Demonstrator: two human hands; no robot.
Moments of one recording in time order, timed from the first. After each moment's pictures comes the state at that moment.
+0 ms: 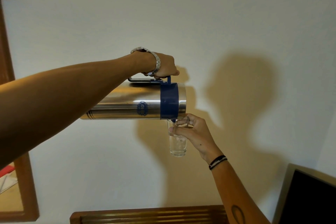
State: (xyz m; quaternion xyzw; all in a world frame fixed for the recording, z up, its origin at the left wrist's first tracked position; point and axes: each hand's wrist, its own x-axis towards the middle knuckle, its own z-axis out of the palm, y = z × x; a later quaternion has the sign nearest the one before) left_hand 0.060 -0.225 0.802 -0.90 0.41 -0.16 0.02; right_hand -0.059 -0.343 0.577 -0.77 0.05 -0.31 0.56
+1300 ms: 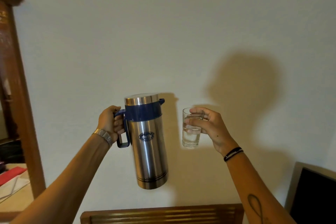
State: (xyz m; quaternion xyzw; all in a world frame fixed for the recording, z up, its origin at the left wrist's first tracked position) left_hand 0.120 -0.090 0.606 -0.49 0.12 0.18 -0.84; right_hand -0.065 -0.367 0.590 -0.72 0.05 -0.33 0.61
